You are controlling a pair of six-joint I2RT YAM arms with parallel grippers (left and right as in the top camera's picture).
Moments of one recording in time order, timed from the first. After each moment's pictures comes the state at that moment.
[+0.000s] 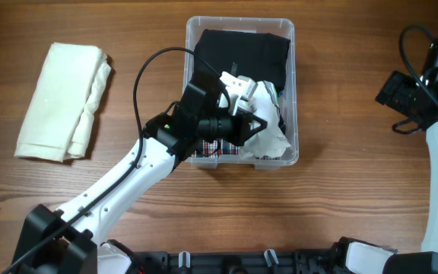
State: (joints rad) left arm -0.61 1.51 1.04 -0.20 0.62 -0.42; right arm -0.25 1.41 1.38 -1.03 0.25 0.26
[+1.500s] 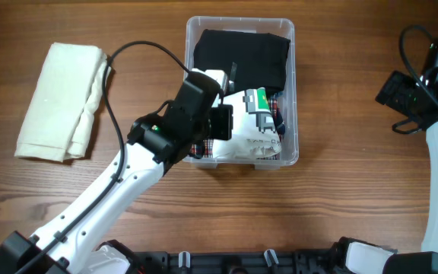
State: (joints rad) left arm -0.62 1.42 1.15 -0.58 0.13 -0.50; right arm -0.25 1.41 1.38 -1.03 0.25 0.26
